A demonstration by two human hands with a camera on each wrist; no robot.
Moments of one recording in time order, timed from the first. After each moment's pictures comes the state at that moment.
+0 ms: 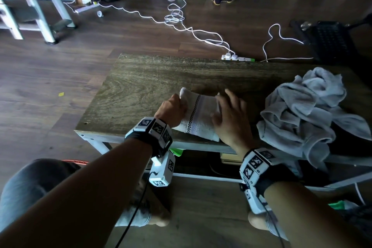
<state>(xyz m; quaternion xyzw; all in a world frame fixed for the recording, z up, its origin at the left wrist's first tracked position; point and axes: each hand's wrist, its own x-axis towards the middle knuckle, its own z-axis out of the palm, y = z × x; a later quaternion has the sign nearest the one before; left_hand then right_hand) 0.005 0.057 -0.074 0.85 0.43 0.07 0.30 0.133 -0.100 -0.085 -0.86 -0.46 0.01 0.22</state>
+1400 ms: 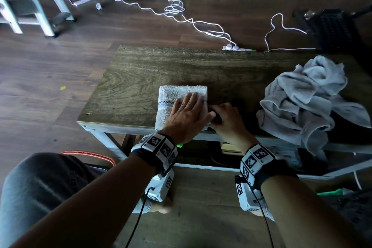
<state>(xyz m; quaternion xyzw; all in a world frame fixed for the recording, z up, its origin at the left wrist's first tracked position) -0.006 -0.013 -0.084 0.94 0.28 0.03 0.20 0.129 -0.115 -0.103 -0.84 -0.48 0.16 0.21</state>
